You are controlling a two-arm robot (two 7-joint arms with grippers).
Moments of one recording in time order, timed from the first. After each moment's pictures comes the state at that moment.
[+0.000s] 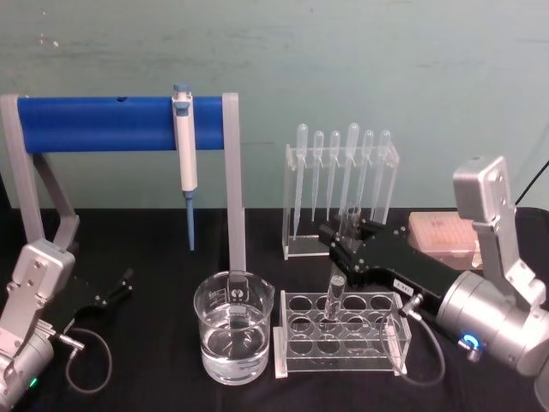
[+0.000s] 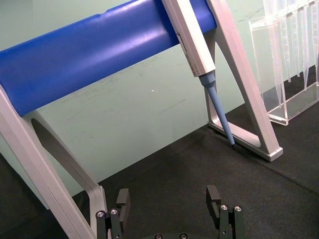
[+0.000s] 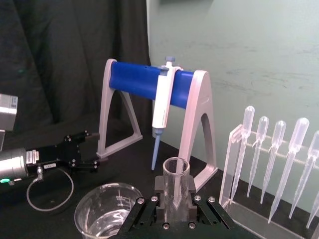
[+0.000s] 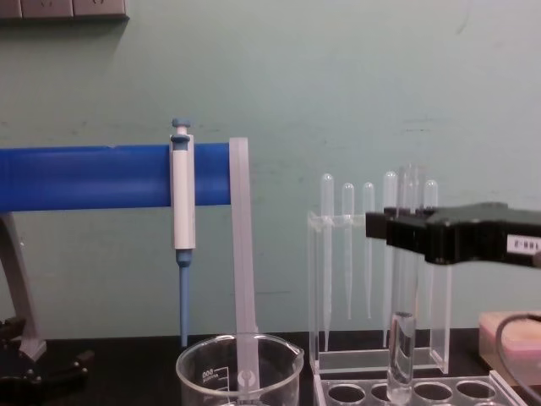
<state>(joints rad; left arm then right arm) -0.20 0.60 0.45 -1.41 -0.25 -0.12 0.03 0.19 0.47 -0.33 -1.77 0.44 0.20 0.38</state>
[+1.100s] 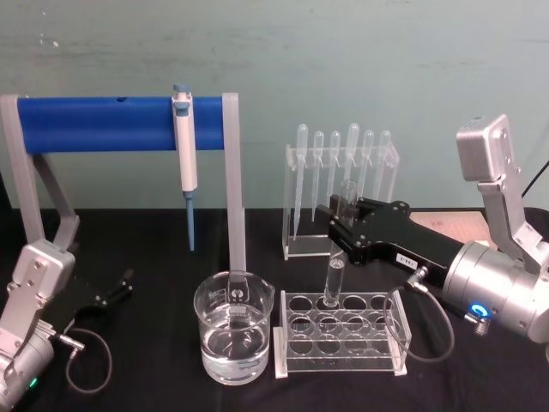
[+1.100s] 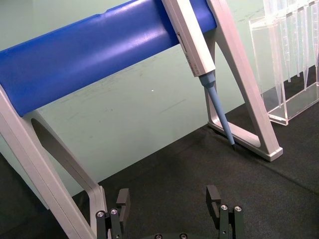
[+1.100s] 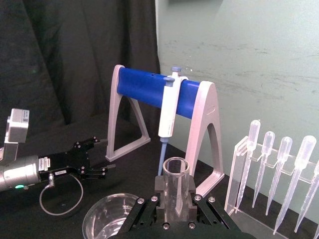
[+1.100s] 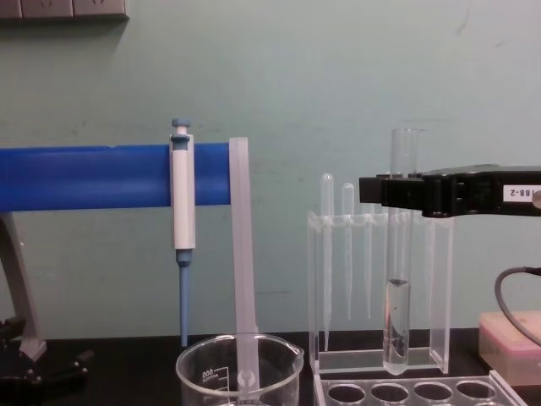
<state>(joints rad) -0.20 0.60 0.45 -1.41 -0.25 -0.12 0.03 0.28 0.52 -0.35 -1.79 0.53 0.30 0.40</state>
